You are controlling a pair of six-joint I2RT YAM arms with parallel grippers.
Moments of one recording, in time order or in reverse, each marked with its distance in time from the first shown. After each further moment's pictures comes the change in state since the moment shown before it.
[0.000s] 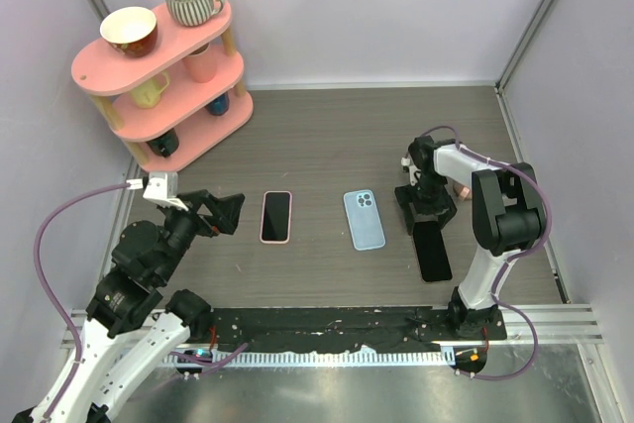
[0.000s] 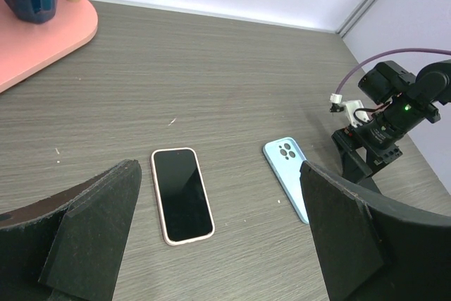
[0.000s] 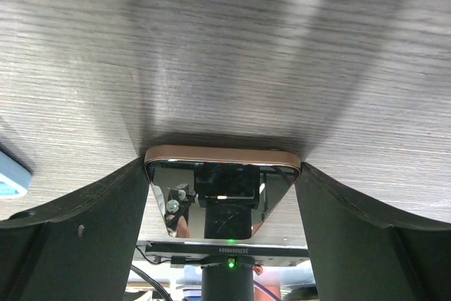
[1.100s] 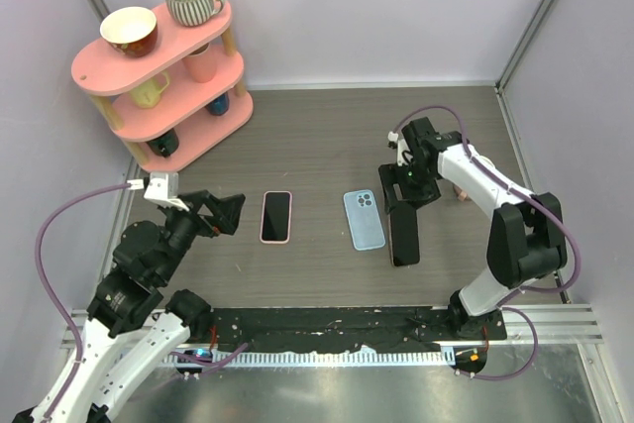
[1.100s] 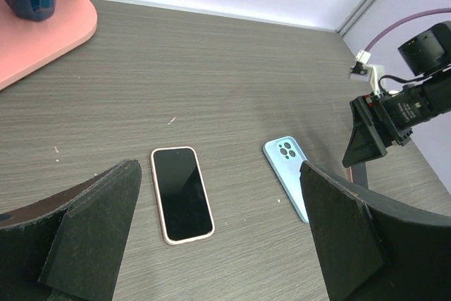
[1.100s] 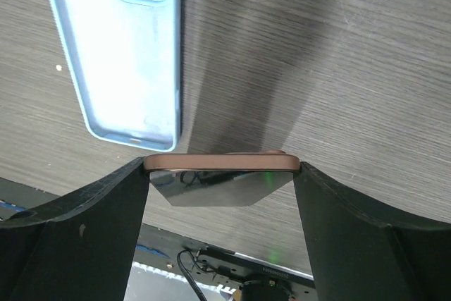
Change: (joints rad) left arm 0.000 -0.003 -0.006 0.002 0.000 -0.002; right arm 0.105 -0.207 0.066 0.023 -0.174 0.054
